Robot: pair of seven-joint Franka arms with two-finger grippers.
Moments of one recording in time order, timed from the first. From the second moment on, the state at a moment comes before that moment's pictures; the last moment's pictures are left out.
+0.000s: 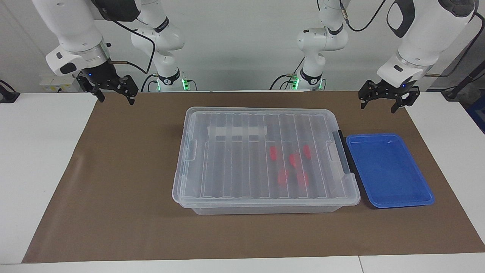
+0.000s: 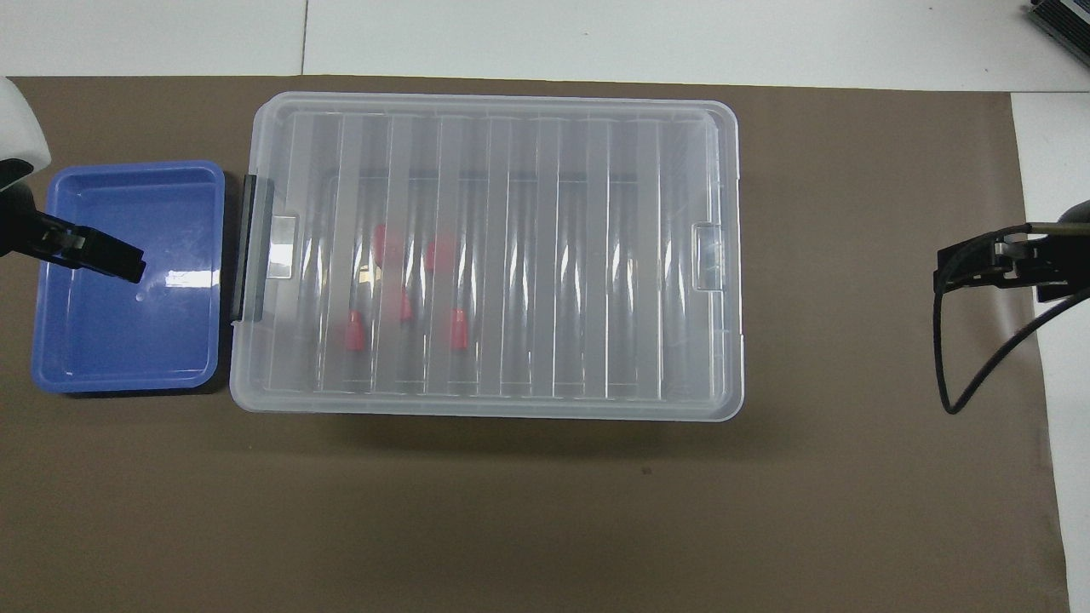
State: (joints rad) left arm -0.03 0.08 -0.06 -1.48 0.05 1.52 0.23; right arm 0.01 0.00 0.00 -1.55 -0.04 1.51 0.13
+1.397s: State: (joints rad) left arm -0.03 0.08 -0.06 -1.48 0.05 1.52 0.23; right arm 0.02 0.01 0.15 -1.71 -0.04 1.82 0.24
